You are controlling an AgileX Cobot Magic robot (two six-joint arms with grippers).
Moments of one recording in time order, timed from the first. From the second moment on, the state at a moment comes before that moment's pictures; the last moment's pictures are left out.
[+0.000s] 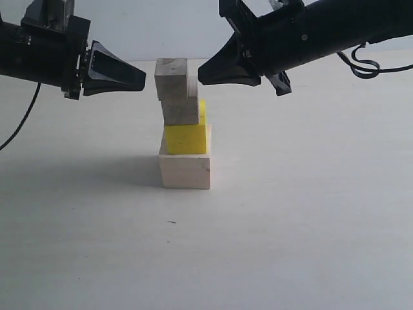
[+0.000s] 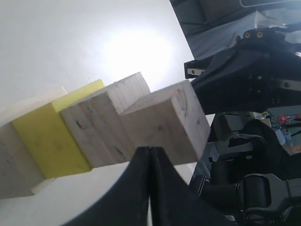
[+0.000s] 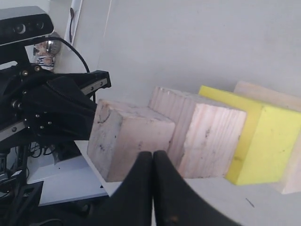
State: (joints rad) left arm -0.12 1.78 -1.11 -1.34 1.19 1.01; right arm 0.29 1.77 -1.19 1.28 0.97 -0.62
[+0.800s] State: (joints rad) left arm -0.14 1.79 -1.15 -1.35 1.18 1.01; right arm 0.30 1.82 -1.19 1.36 0.98 -0.71
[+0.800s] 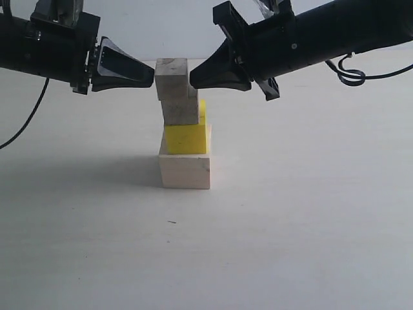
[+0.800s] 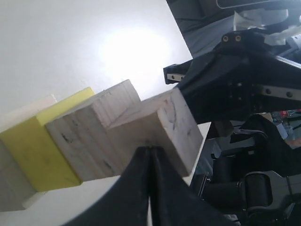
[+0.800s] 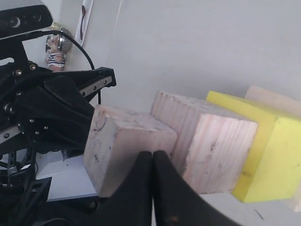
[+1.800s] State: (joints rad) left arm -0.17 1.79 -1.15 -1.34 1.13 1.01; right arm 0.30 1.82 -1.19 1.37 1.02 -0.75
